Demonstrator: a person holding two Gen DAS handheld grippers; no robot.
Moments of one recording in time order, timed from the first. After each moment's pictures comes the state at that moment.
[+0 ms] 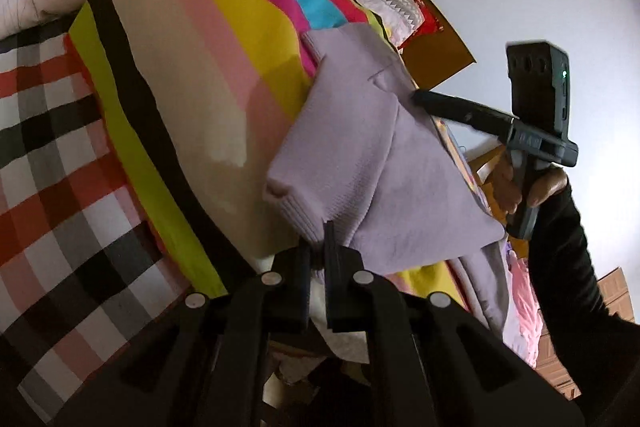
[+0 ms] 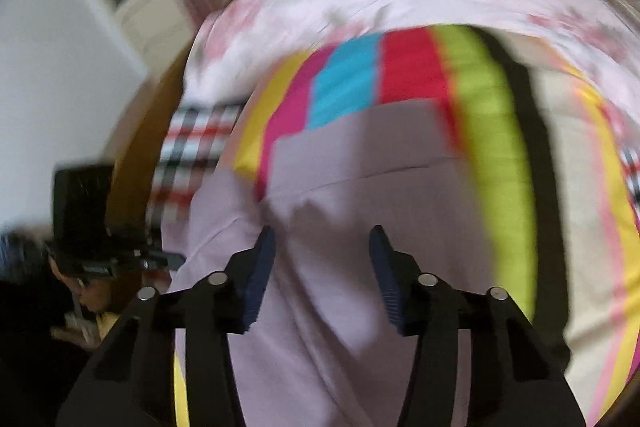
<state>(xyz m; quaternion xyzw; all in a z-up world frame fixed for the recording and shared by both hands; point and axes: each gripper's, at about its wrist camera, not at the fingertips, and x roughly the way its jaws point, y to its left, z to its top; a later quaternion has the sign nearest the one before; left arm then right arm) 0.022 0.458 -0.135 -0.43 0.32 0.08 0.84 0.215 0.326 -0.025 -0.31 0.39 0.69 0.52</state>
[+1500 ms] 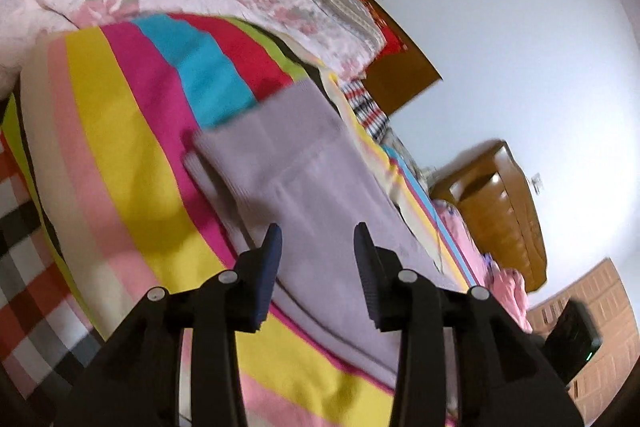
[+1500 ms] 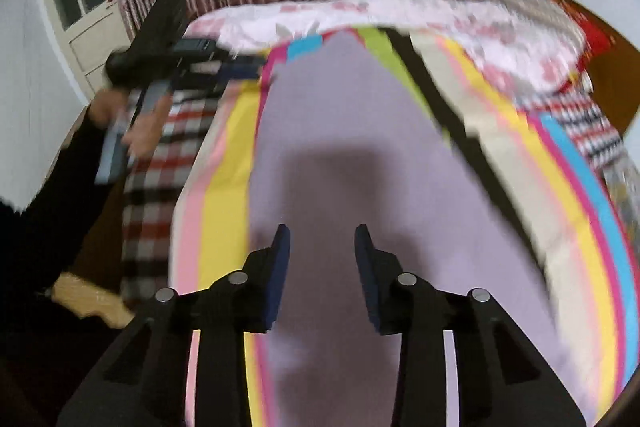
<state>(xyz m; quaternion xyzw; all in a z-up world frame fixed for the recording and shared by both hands) 0.095 0.478 -0.073 -0.41 0.27 0.03 0.87 0.164 0.068 -0.005 -0.24 0.37 0.56 0.70</state>
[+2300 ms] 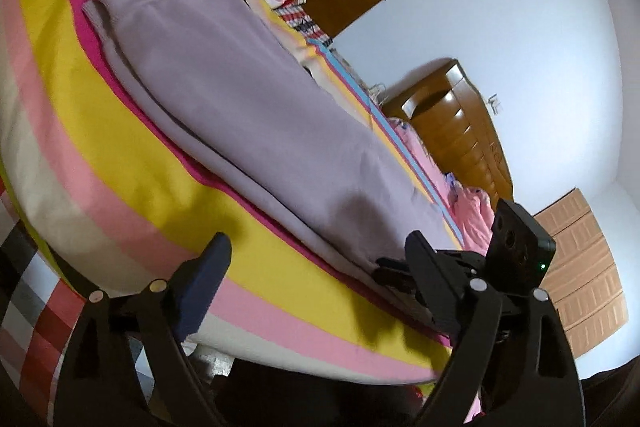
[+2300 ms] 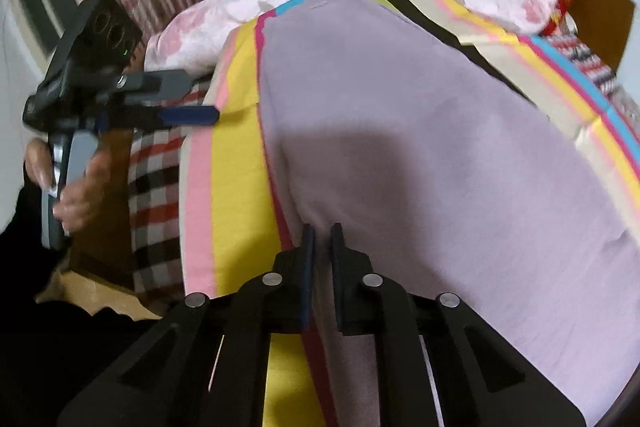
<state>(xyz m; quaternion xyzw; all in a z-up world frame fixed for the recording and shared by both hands) 0.076 0.365 -0.087 -0.38 0.34 -0.09 0.86 0.155 0.056 -0.045 -0.21 0.40 0.54 0.71</state>
